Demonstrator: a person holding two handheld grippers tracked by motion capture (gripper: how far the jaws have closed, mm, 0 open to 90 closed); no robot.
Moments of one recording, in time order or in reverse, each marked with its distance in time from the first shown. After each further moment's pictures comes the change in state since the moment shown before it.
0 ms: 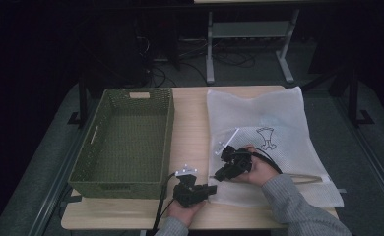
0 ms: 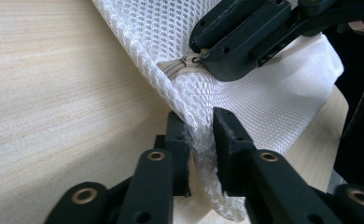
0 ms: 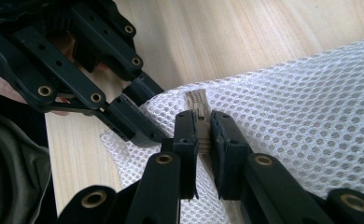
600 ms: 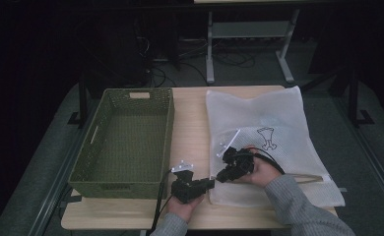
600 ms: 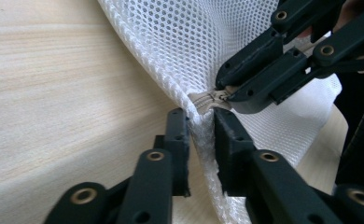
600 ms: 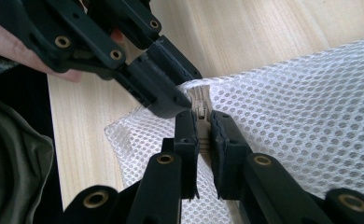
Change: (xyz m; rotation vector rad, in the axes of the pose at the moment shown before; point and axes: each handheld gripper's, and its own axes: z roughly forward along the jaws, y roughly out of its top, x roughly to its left) left arm 0.003 0.009 -0.005 -0.052 0.023 -0.013; right arm 0.005 -0.003 -0.004 0.021 -0.002 -0.030
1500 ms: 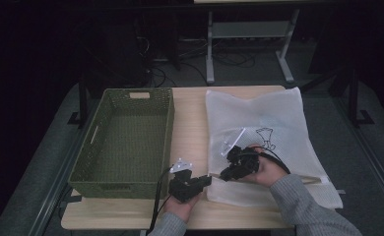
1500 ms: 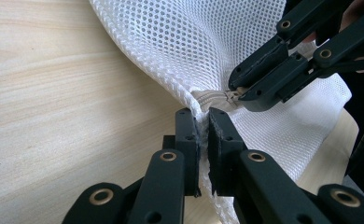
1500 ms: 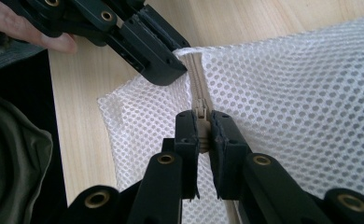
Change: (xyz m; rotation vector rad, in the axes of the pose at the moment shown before) left arm -0.010 0.008 -0.013 -0.033 0.043 0.059; right arm 0.003 -0.005 -0.015 -0.013 -0.026 -0.013
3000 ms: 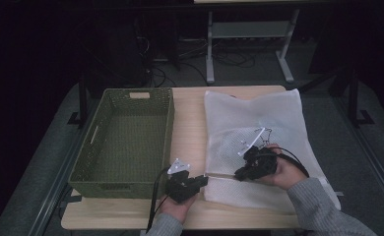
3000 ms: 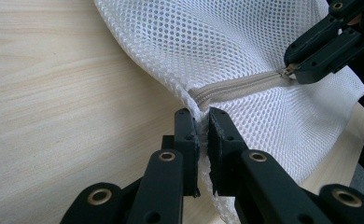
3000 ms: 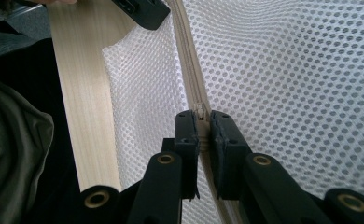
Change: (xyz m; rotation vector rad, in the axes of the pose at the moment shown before) left arm 0.002 0.000 -0.010 0.007 0.039 0.049; right arm 0.002 -0.030 -0.033 -0.013 -0.040 0.027
